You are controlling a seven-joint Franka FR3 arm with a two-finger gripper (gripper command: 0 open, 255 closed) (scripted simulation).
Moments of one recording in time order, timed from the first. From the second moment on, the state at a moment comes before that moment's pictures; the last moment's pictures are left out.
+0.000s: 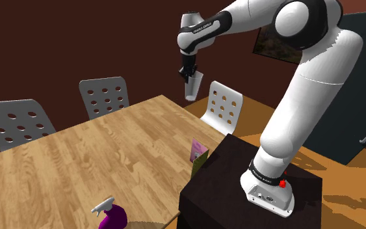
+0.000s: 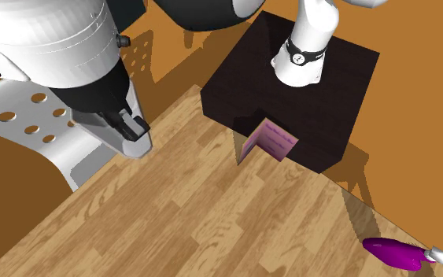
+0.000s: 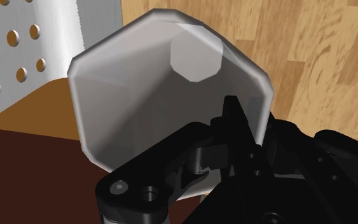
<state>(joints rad) -0.19 0.02 -0.08 -2.03 -0.12 2.11 -0.05</state>
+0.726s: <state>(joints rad) -0.11 -0.16 0.01 -2.18 -0.13 2.07 0.12</state>
